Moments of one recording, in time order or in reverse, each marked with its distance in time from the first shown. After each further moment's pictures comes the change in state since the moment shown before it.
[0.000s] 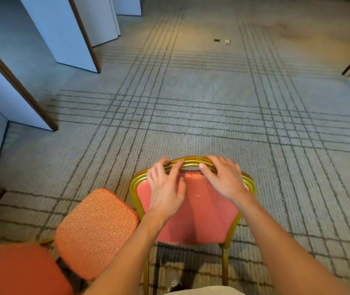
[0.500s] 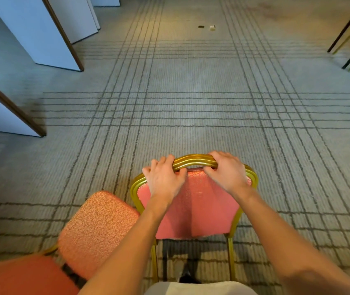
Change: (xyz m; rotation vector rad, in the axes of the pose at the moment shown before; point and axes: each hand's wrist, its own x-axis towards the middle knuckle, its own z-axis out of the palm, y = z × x) left_hand 0.040 -0.006 0.008 0.210 -0.245 -0.216; right_hand 0.003 0.001 0.006 -0.085 0.073 0.045
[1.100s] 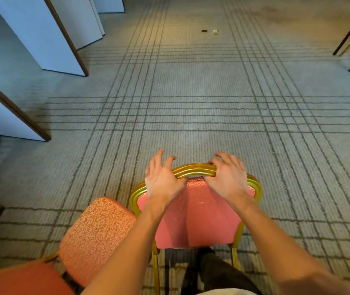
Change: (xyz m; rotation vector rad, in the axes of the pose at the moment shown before) left_hand 0.026 -0.002 -0.006 -0.005 -0.141 -0.001; right_hand 0.013 -0.004 0.006 -0.122 0.064 0.040
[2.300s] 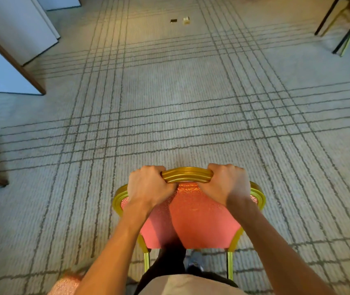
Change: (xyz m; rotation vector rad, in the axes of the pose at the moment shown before) left_hand 0.337 0.180 -0.014 0.180 -0.053 0.214; right_hand 0.321 0.132 -0.060 0.020 -0.144 0.148
